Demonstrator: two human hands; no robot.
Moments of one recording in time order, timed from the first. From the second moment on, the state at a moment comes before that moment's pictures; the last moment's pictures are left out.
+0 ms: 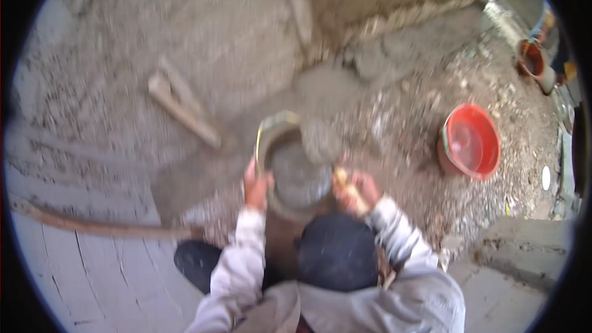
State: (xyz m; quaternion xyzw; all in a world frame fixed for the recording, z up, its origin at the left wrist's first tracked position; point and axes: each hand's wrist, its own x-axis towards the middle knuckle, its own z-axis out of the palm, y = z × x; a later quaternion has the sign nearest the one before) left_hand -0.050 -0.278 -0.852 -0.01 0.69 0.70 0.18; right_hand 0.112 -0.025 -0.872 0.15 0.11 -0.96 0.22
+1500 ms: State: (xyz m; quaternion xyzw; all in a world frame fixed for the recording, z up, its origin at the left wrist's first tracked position) left_hand -0.040 -0.292 -0.863 0.03 0.65 0.74 0.16; right_hand 0.170 -0.058 -0.930 0.09 -0.05 -0.96 0.25
